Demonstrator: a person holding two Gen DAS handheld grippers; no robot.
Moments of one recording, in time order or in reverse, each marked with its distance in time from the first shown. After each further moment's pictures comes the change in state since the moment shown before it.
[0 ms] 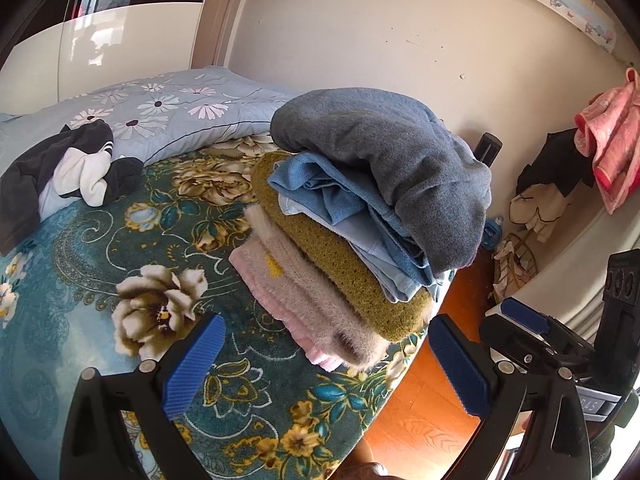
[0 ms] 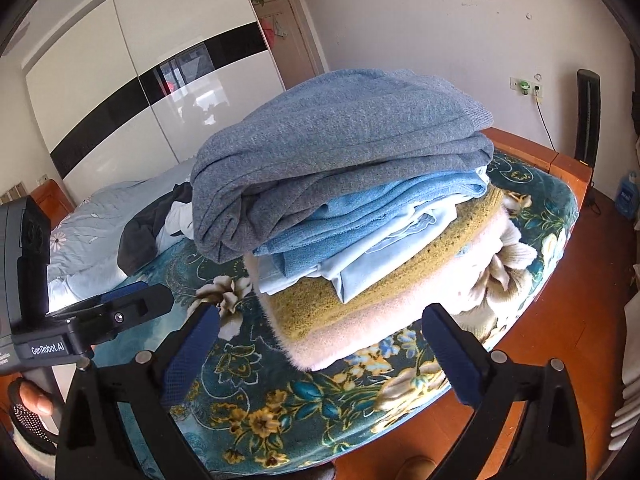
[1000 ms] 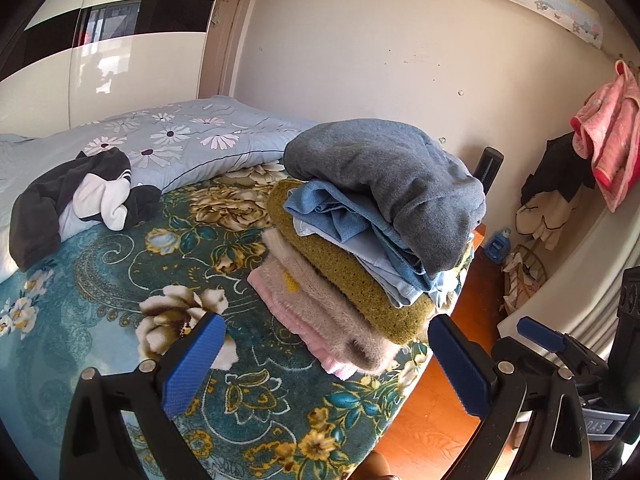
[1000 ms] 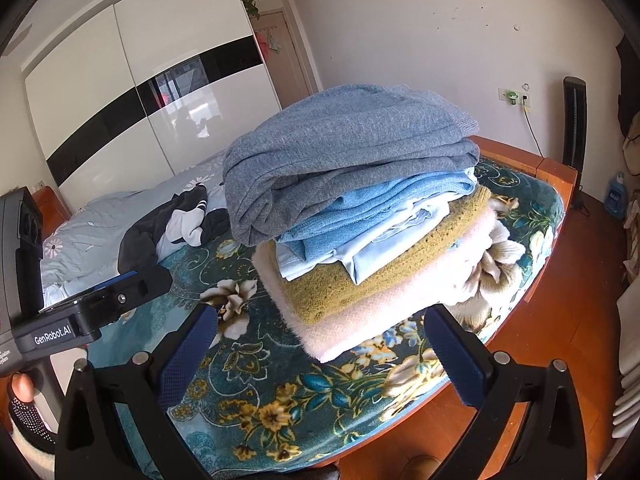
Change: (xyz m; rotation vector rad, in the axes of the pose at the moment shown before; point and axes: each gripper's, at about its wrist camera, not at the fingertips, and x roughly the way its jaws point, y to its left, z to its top) left arm -0.030 0.000 -0.008 0.041 -0.104 0.051; right arm -0.022 0.014 -0.017 0.005 -0.059 -0.036
